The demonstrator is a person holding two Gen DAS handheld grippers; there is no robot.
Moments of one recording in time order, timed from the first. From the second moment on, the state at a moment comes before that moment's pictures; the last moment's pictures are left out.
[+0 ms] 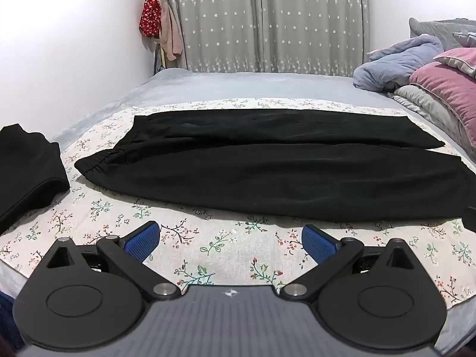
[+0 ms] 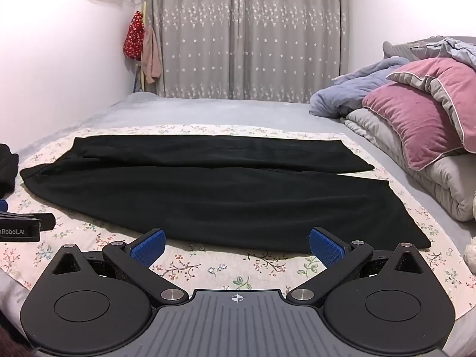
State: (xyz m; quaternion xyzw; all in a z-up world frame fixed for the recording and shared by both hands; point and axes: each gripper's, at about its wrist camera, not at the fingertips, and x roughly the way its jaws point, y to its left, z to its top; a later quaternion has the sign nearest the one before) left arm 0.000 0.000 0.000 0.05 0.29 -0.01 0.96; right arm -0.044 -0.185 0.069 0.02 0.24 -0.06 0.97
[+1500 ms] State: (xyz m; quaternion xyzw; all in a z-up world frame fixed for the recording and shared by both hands) left arm 0.000 -0.002 -0.003 0.05 0.29 -0.04 0.95; right arm -0.042 -0.188 0.067 0.01 0.25 -0.06 0.97
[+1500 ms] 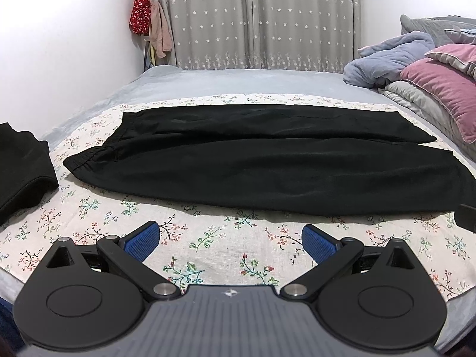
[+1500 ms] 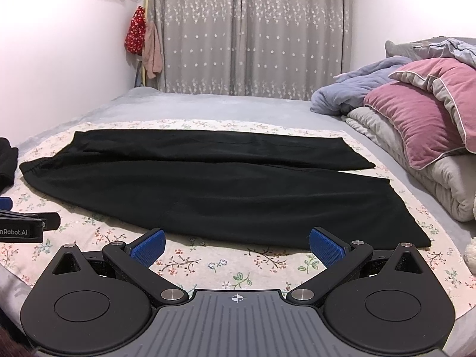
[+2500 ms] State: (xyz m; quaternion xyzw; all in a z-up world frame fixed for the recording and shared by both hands) left arm 0.000 0.001 0.000 0.02 0.30 -0.04 0.95; right arm -0.040 -0.188 0.065 0.01 0.25 -0.07 0.97
